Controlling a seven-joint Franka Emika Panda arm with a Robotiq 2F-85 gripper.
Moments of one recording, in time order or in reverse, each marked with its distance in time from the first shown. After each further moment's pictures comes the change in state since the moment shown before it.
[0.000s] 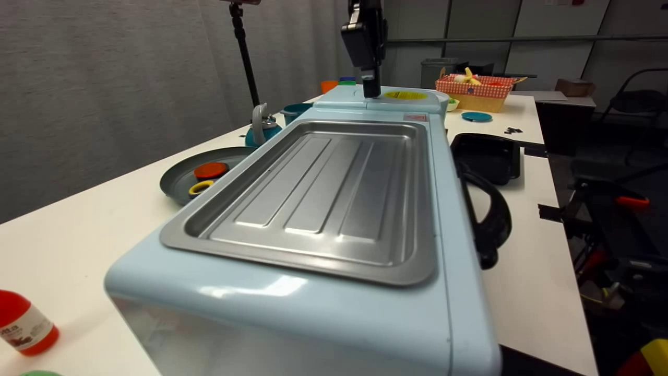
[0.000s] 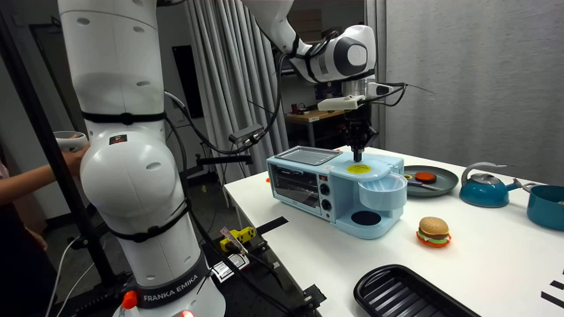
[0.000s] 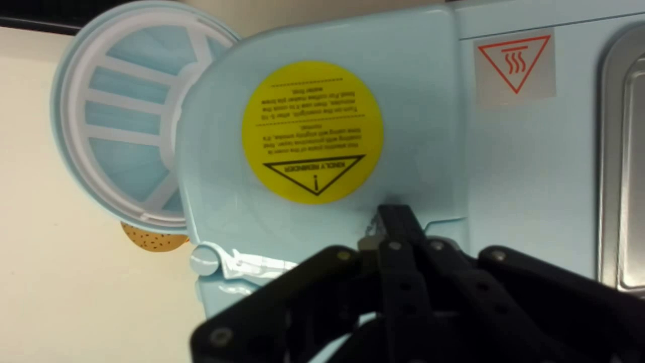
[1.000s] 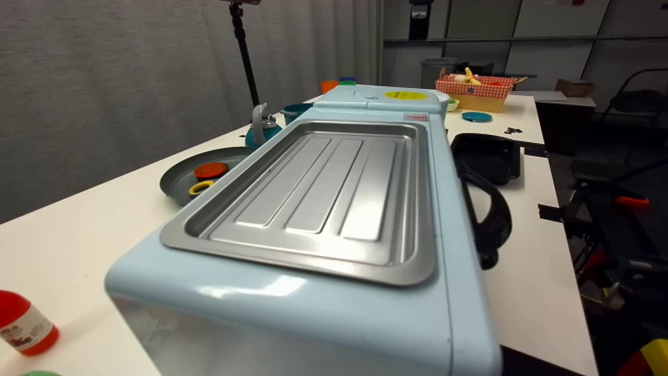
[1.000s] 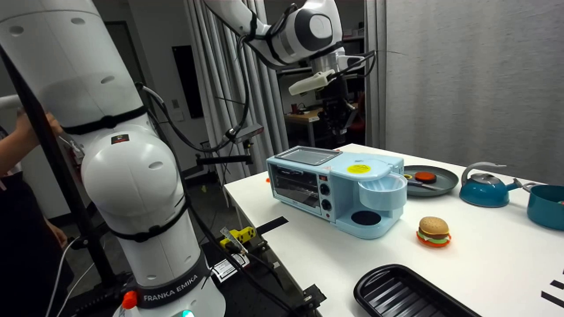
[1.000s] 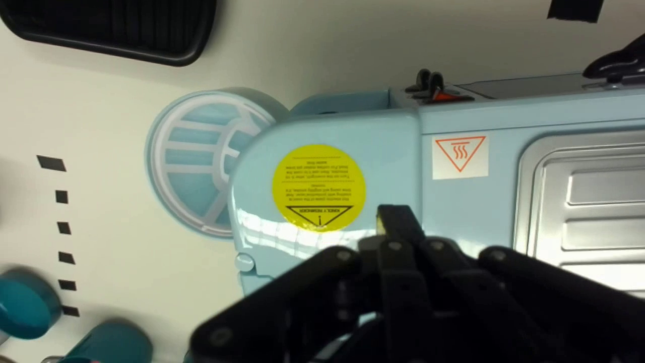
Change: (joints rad) arm 0.023 -0.342 0.025 -0.248 -0.067 0.028 0.043
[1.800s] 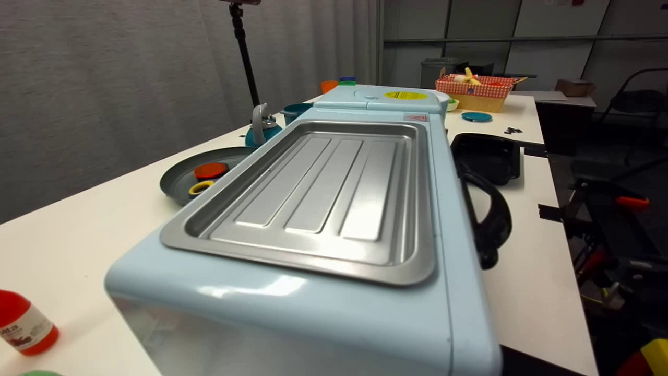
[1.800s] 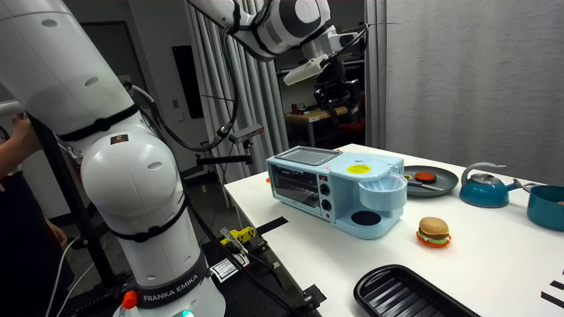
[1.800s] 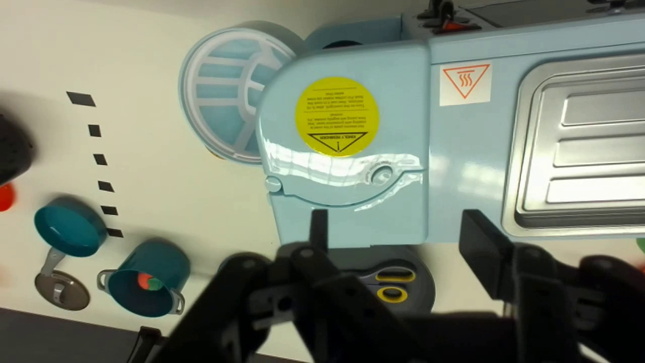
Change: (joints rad) arm -0.010 -0.136 0.001 -0.075 -0.032 0.129 0.036
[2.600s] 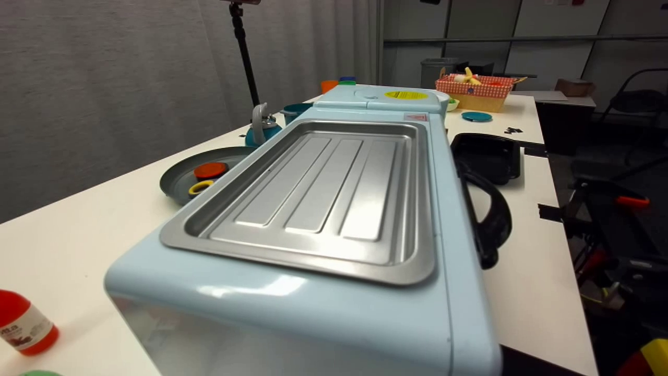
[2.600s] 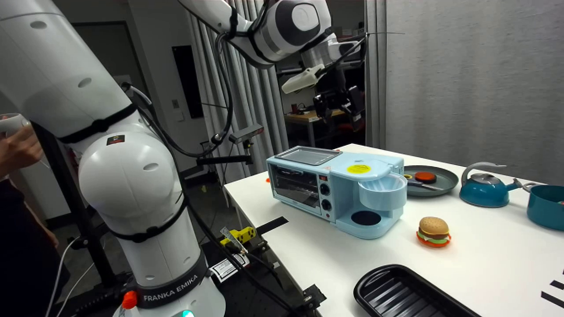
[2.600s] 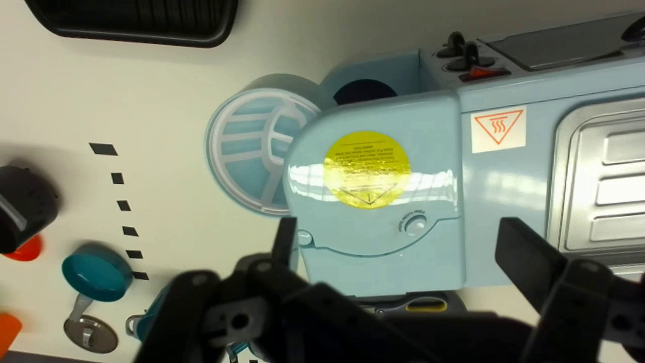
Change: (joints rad) arm -0.036 -0.045 -0.004 -0.093 0.000 0.017 0.036
